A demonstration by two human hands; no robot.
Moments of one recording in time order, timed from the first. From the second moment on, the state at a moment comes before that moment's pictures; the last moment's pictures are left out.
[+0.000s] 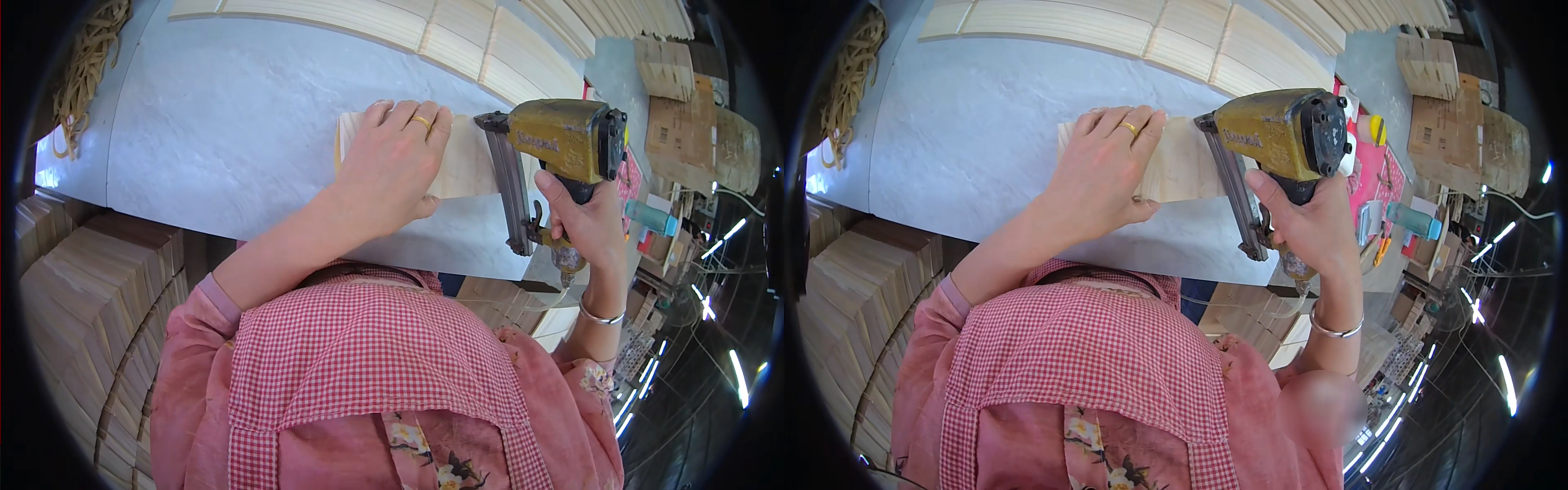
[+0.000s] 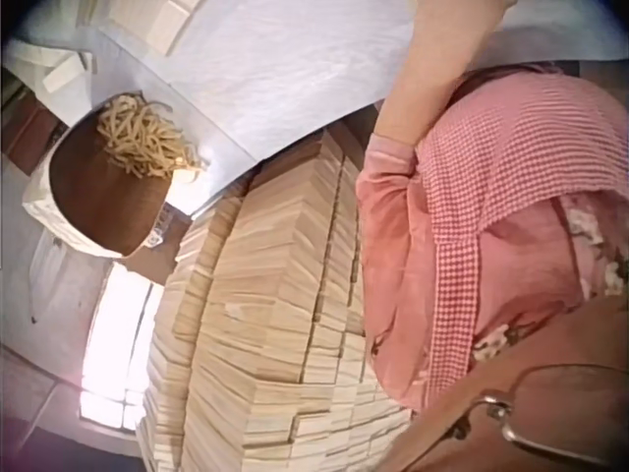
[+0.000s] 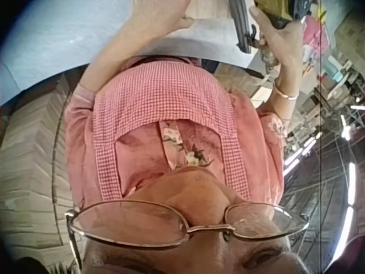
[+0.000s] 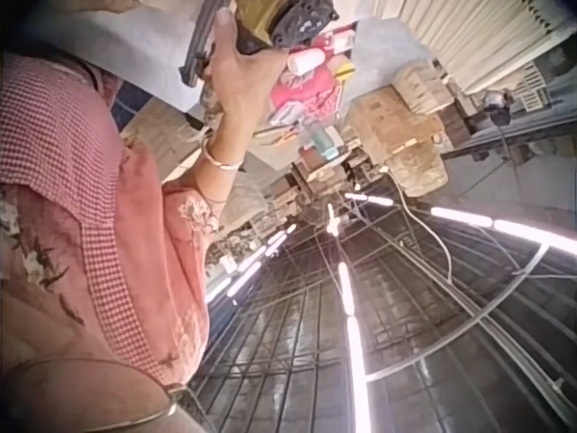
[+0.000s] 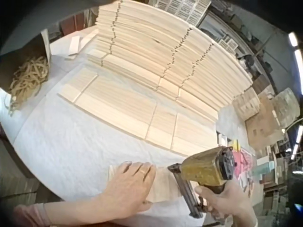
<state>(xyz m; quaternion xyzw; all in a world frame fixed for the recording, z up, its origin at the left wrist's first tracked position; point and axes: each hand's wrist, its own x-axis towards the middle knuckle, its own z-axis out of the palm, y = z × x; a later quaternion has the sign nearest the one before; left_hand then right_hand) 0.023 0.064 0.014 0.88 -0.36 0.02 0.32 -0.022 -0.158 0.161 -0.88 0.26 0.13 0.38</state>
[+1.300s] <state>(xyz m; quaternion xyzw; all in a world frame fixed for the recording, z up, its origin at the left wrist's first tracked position) -0.766 0.431 -0.269 0.00 -0.64 -0.62 -0.45 -0.115 -0.155 -0.014 -0.98 0.02 0.06 0.18</state>
